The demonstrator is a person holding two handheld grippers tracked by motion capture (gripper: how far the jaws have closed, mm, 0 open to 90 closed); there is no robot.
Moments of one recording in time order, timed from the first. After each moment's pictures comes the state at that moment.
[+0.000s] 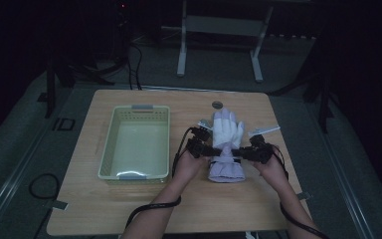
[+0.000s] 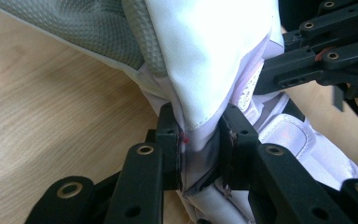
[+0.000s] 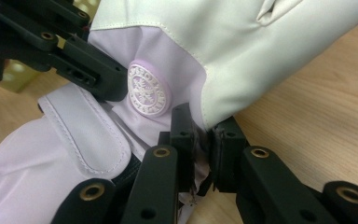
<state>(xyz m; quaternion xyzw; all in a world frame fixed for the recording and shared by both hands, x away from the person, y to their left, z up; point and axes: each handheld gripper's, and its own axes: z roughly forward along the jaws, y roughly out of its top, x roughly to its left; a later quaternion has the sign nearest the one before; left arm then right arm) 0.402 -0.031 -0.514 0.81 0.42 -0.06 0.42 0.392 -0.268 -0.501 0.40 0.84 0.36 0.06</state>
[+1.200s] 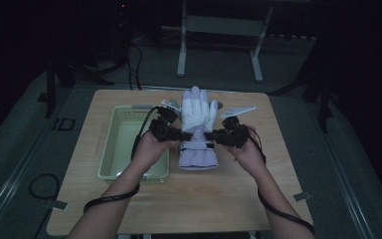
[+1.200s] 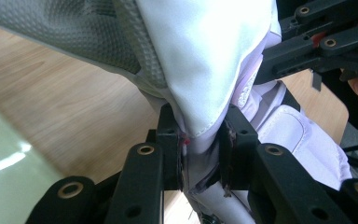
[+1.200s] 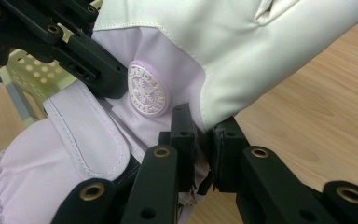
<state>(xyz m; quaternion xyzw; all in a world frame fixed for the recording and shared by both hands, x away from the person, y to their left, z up) 0.391 0.081 -0.429 0.82 0.40 -0.02 0.40 0.389 -0.165 -0.426 0.33 0.85 0.40 0.07</state>
